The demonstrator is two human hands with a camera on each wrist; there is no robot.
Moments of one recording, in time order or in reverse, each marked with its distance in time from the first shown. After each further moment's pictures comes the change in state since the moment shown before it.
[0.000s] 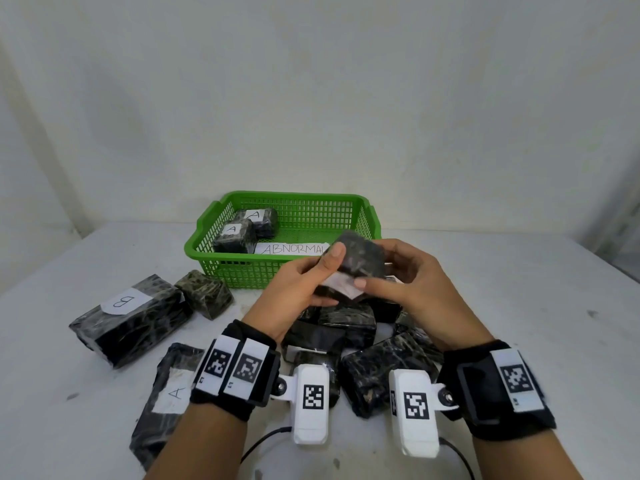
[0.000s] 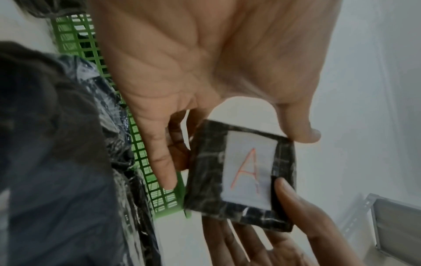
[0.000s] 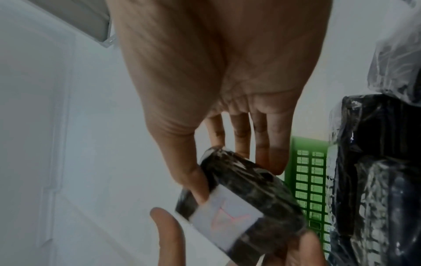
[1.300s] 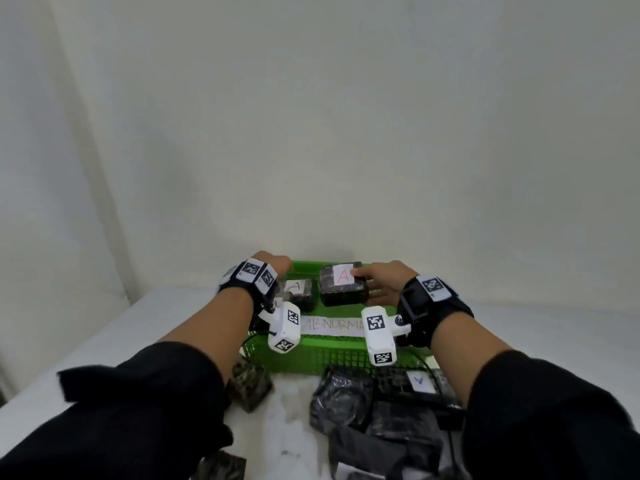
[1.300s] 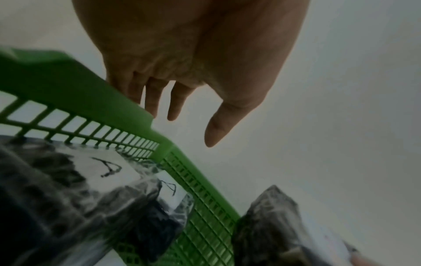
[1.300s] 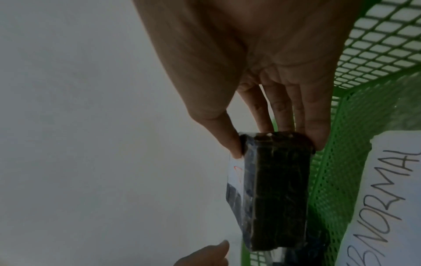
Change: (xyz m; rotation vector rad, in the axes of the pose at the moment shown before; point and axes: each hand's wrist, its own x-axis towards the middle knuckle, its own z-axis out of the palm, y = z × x) left_hand 0.172 0.063 -0.171 1.084 0.399 -0.396; right_hand 0.214 0.010 0.062 -0.117 0.035 0.577
